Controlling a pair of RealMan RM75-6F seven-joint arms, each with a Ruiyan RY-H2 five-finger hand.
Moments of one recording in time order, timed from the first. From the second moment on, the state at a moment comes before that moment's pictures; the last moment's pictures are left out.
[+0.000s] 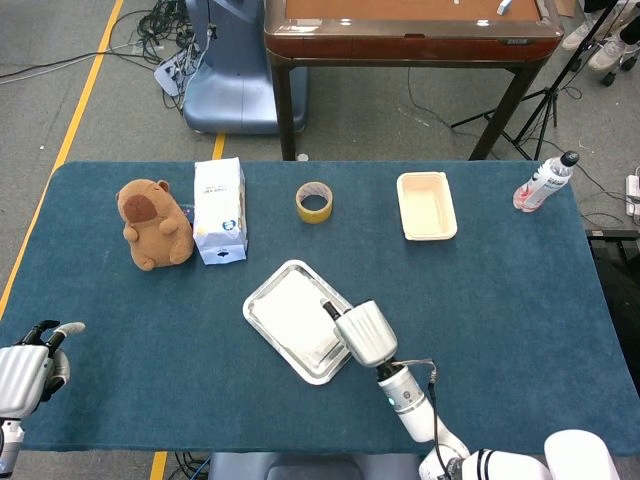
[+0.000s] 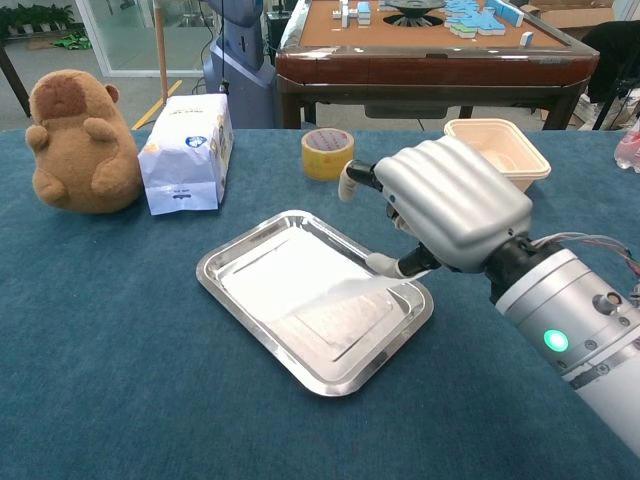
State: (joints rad) left arm -0.08 -1.13 -0.02 -1.57 1.54 1.51 0.02; right arm 0.53 -1.92 0.13 -1.29 -1.64 1.34 -0.62
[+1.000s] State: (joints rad) left arm -0.08 -1.14 -0.02 -1.57 1.53 1.50 0.02; right arm 0.52 -1.72 0.09 -1.56 -1.49 1.17 -0.71
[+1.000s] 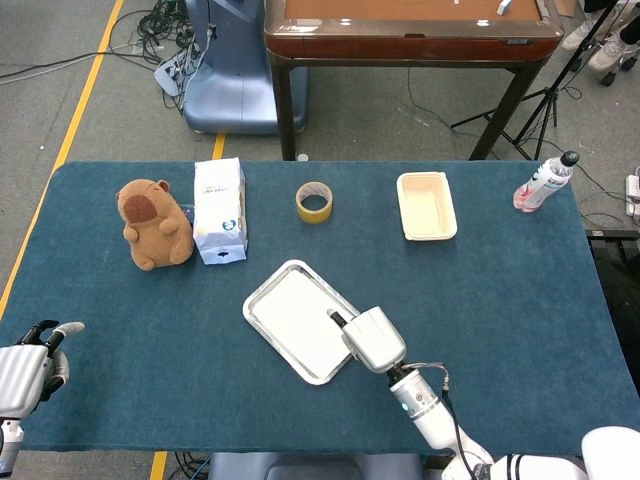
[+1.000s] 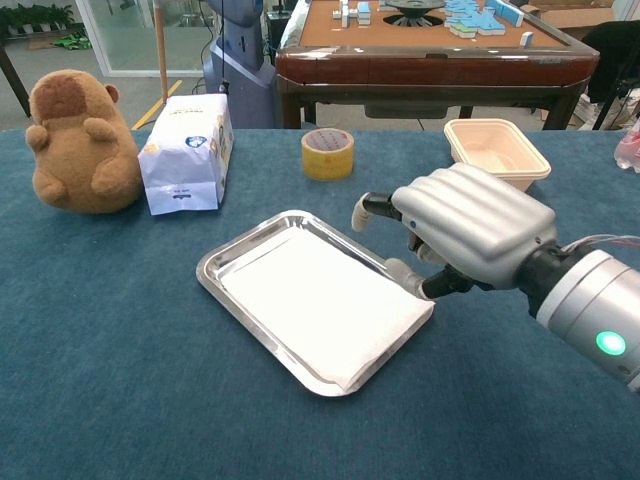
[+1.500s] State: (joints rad) left arm -0.08 -1.14 -0.02 -1.58 1.53 1.50 0.02; right arm 0.55 -1.60 0.07 -1.76 -1.23 1.02 -0.88
